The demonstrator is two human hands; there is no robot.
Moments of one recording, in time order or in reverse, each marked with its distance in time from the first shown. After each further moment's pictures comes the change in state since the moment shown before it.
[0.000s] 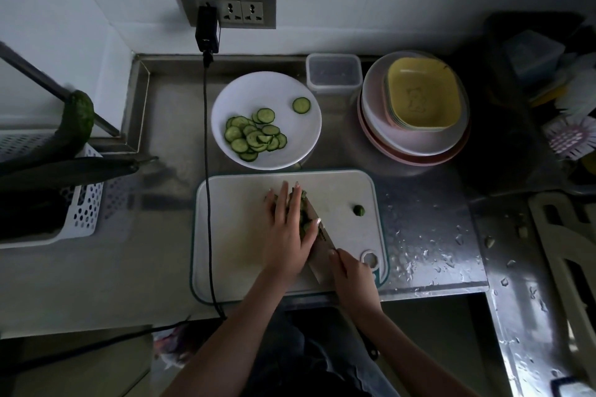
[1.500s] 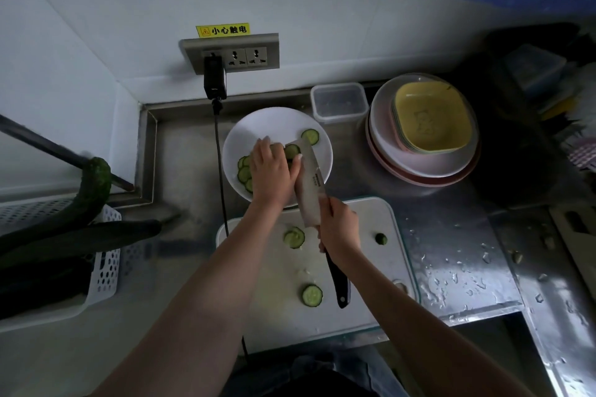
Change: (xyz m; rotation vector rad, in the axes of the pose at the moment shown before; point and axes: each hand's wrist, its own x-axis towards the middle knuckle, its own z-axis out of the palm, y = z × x) left_hand 0.181 -0.038 -0.046 0.244 0.001 -0.009; right_hand 0.101 -0.126 0.000 0.328 0.119 0.130
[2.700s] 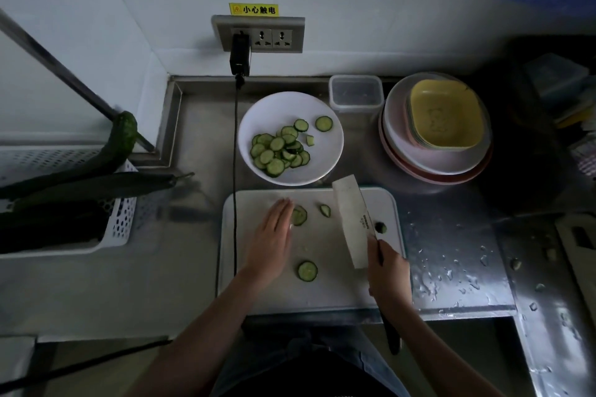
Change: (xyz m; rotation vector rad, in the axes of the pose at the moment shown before) left_hand -0.163 -0.019 0.000 -0.157 -0.048 0.157; right_hand -0.051 0.106 -0.058 -0.275 0.112 -0.075
